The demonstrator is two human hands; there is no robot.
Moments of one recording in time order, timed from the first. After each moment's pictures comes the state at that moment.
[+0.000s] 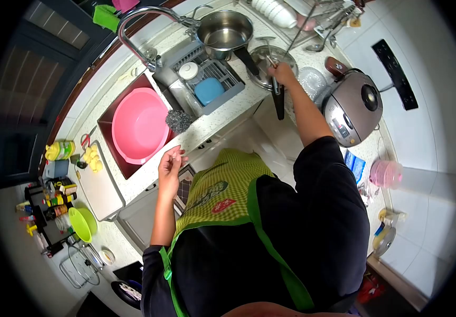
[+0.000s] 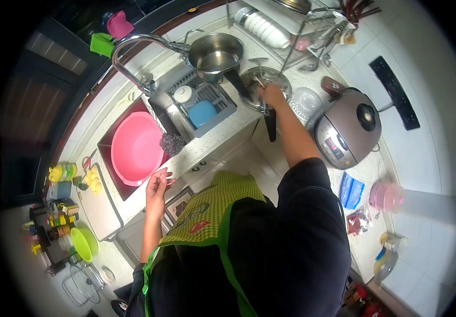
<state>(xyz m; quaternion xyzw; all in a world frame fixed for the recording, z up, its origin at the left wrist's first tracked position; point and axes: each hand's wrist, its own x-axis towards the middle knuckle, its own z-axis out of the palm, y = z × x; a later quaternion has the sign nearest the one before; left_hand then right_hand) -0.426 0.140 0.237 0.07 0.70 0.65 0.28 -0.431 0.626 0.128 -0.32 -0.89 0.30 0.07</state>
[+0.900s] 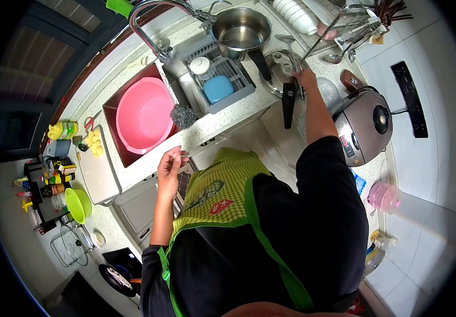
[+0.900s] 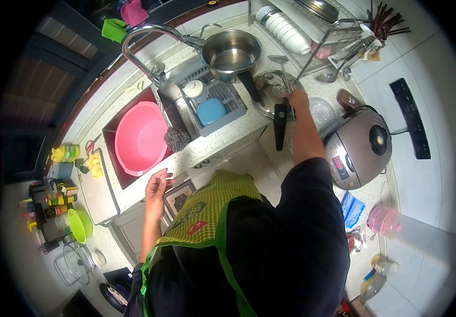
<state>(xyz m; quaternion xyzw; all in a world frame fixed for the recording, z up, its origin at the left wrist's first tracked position) -0.414 0.146 0.239 0.02 0.71 0.66 0.24 -0.429 0.685 0.098 -0.39 -0.89 0.22 0.01</state>
